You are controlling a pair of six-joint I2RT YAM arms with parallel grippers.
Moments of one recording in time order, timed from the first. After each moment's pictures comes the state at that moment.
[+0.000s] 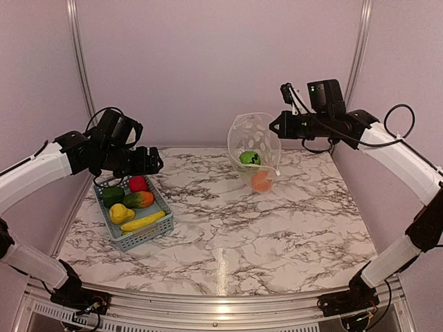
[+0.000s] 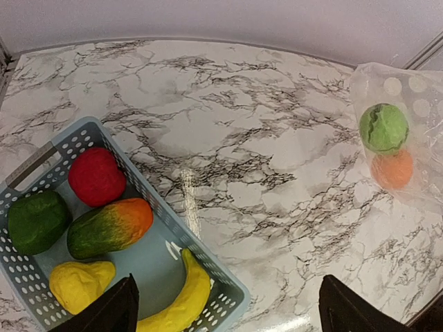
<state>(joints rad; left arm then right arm) -0.65 1.35 1.28 -0.67 -0.16 -0.54 0.55 1.49 1.57 -0.53 -0.12 0.28</state>
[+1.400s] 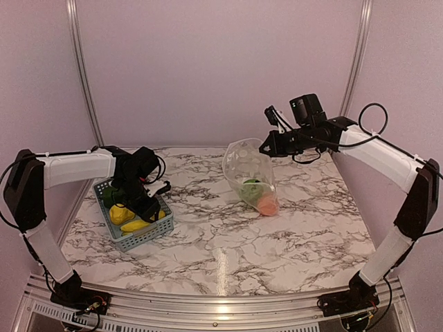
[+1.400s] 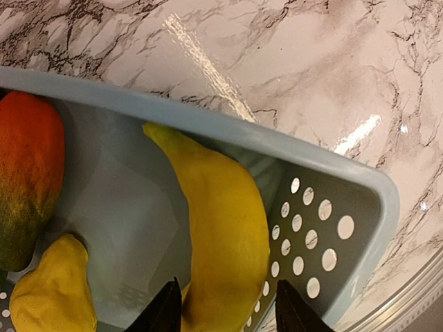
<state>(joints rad) -0.56 1.71 1.23 -0.94 0.10 0.08 0.52 1.62 1.53 -0.59 -0.27 0.23</state>
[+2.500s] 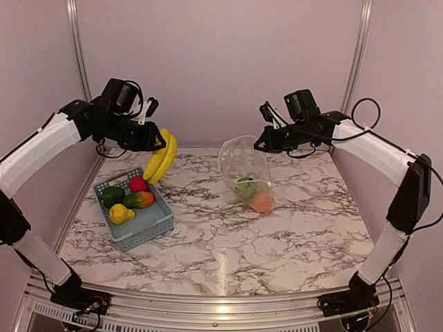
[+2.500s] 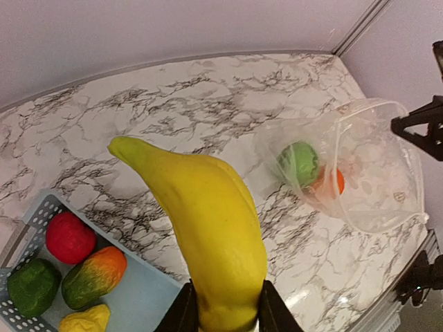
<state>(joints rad) -0.56 1.54 1.64 -0.88 0.07 -0.28 0.52 1.69 1.63 -0.62 -0.31 0.25</state>
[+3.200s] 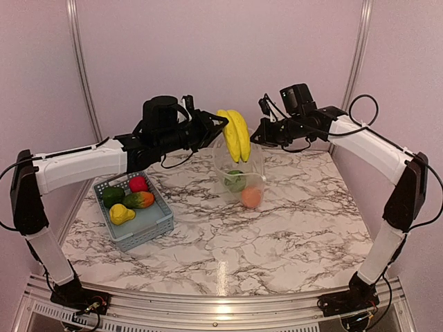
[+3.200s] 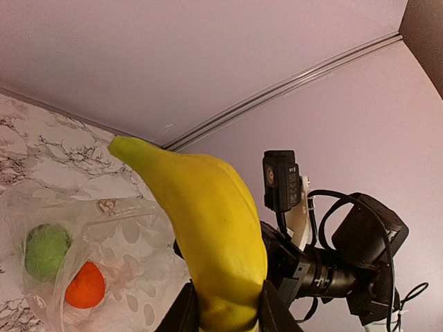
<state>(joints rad) -0.79 1.72 1.47 0.17 0.11 -1.04 0.55 1.73 1.71 -0.62 -0.26 0.37</state>
